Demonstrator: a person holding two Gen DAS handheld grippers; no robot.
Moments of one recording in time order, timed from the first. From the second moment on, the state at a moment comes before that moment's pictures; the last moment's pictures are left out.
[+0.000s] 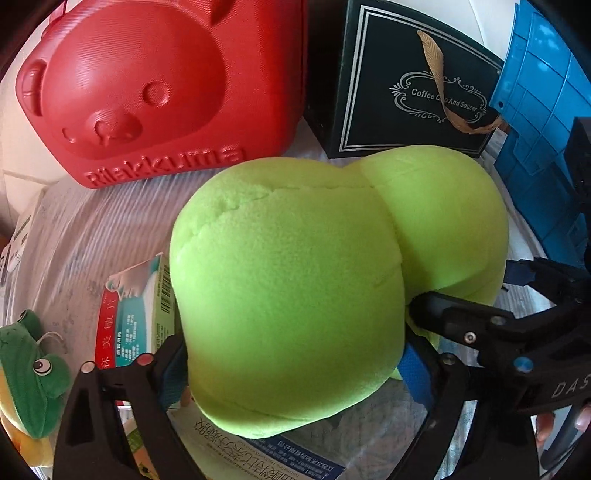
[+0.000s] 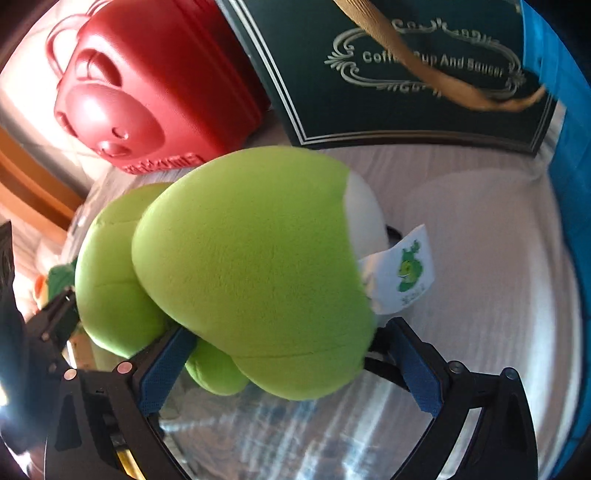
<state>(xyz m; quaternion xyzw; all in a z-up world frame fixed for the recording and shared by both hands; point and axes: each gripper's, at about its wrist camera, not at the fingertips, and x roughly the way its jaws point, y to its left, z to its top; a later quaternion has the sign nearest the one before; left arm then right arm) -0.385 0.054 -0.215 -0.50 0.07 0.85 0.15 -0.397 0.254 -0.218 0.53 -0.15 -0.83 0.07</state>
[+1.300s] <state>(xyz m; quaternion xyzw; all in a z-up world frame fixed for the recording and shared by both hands) -0.111 0.071 0.015 -0.28 0.05 0.95 0.15 -0.121 0.226 0.037 0.32 -0.03 -0.95 0.07</state>
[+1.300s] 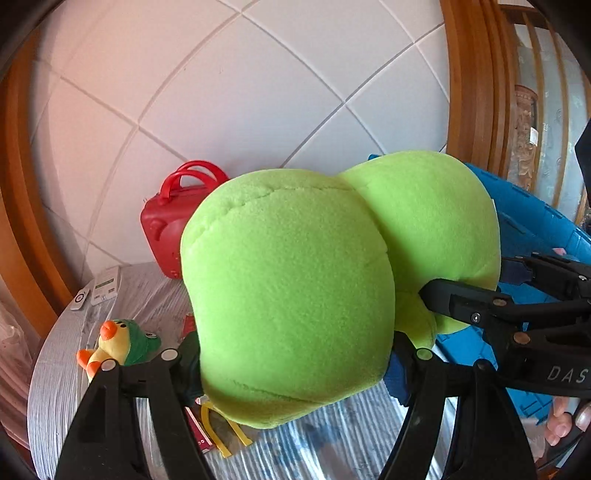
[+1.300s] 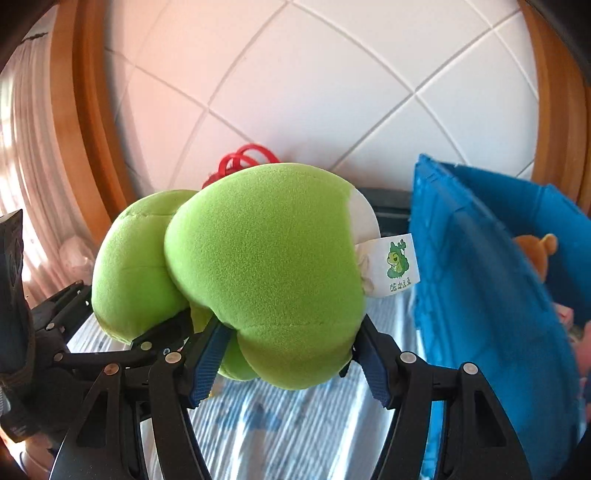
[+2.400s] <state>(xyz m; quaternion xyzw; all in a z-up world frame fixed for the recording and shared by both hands) -0.052 0.459 0.094 -0.31 0.16 0.91 0.23 -0.002 0.579 0.092 0.29 -0.11 -0.95 -0.01</state>
